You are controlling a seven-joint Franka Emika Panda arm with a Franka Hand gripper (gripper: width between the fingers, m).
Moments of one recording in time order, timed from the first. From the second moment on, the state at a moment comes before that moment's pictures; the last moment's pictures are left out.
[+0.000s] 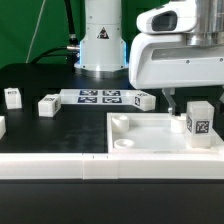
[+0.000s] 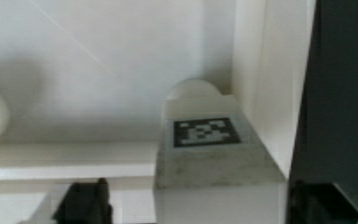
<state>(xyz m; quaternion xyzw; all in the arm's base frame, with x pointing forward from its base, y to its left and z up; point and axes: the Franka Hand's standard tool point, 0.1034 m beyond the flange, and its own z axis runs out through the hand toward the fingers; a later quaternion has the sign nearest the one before) 0.631 0.116 0.079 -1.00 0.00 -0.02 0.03</state>
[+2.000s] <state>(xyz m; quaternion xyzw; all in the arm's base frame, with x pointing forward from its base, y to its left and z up) 0.630 0.115 0.078 -0.80 0.60 0.02 0.04</state>
